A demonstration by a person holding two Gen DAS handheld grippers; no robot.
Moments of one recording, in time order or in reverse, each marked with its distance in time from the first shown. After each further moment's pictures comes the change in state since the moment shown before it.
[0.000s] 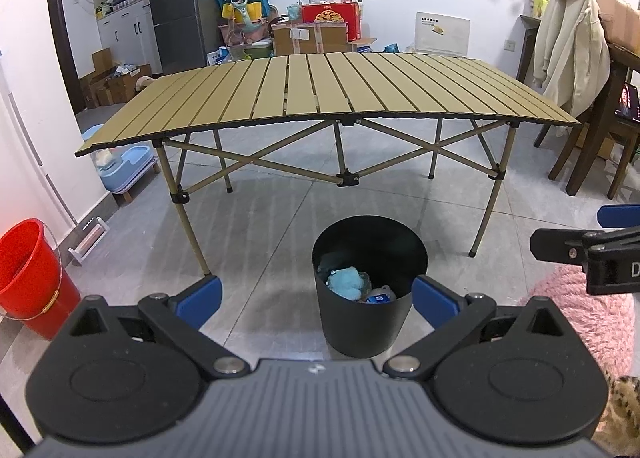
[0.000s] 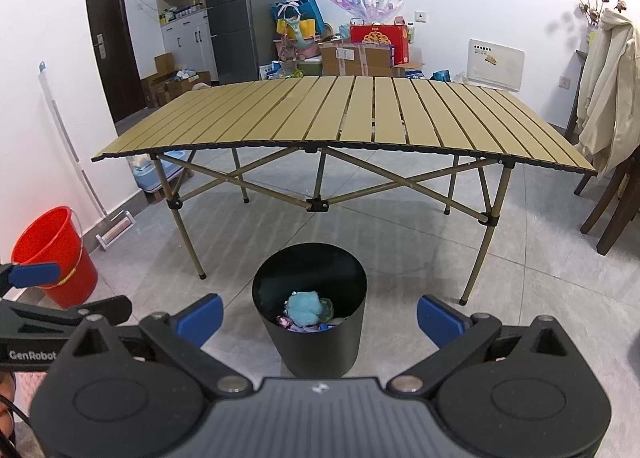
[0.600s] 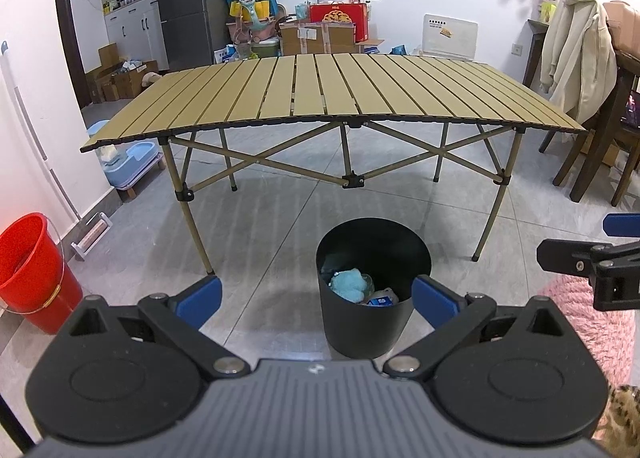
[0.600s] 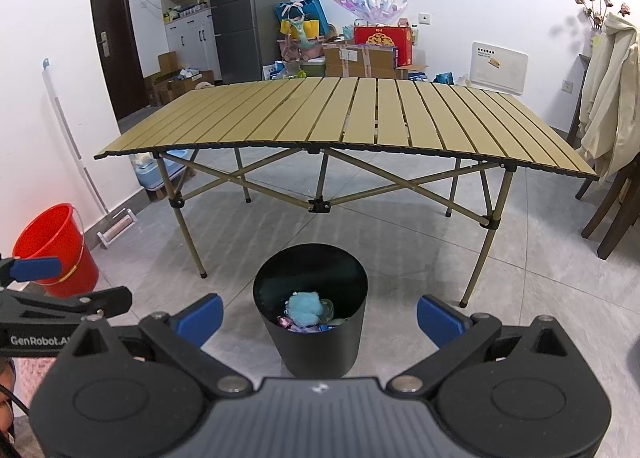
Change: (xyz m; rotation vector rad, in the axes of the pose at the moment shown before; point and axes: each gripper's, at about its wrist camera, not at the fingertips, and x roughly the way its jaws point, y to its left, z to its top) left arm 0.000 -0.001 0.005 -0.028 0.003 0.017; right arm -0.003 0.000 0.003 -0.015 -0.002 0.006
